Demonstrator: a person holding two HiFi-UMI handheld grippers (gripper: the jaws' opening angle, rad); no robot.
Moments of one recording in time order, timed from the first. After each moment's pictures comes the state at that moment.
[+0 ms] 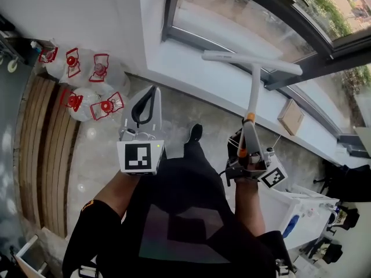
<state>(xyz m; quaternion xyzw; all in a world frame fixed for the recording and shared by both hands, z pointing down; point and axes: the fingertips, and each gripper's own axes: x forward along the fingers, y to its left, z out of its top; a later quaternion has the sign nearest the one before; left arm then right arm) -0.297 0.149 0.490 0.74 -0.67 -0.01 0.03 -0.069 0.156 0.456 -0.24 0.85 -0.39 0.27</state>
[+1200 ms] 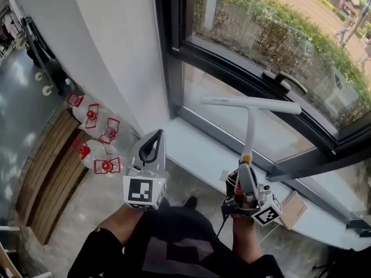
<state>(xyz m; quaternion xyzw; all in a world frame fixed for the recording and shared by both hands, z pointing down) -0.227 -0.053 0.426 0.66 -0.75 0.00 -0.01 -0.003 -0.088 0.407 -0.11 0.89 -0.34 0.29</state>
